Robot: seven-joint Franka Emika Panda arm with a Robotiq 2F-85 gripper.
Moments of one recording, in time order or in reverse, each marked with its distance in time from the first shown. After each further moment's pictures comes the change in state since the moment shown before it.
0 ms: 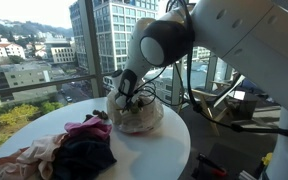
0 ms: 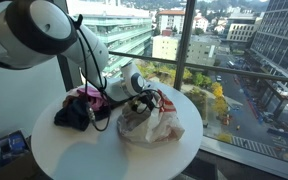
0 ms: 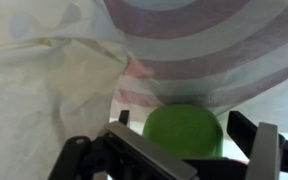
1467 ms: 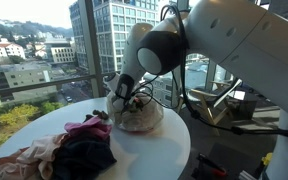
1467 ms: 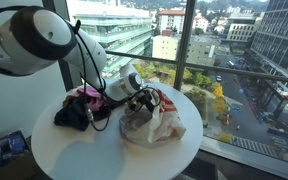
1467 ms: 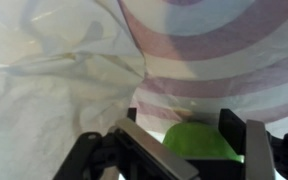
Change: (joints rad) arm 0.035 0.056 -0.029 0.082 -0.050 -0.161 0.058
